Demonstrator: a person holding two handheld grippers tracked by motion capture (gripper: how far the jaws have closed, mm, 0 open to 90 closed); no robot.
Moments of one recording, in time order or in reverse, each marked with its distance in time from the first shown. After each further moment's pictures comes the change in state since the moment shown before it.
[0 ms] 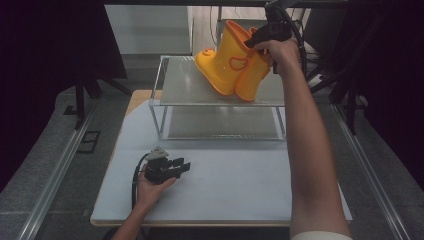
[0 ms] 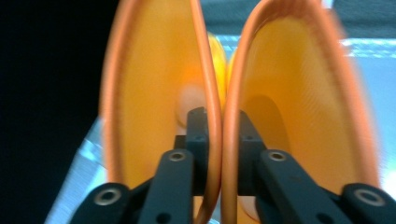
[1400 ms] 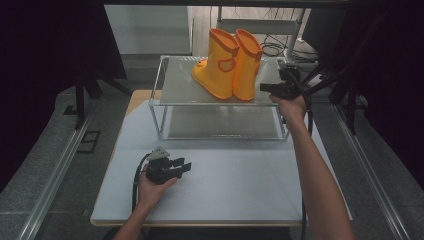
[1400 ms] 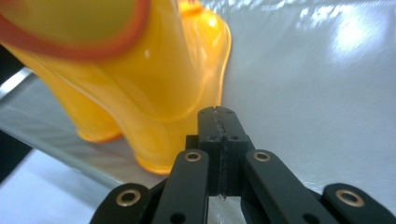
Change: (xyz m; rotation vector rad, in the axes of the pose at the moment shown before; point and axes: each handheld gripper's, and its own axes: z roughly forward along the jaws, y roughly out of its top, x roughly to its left) left arm -0.002 0.000 0.003 0.003 0.015 -0.002; right arm -0.087 -0.129 0.037 -0.191 -0.073 -0.150
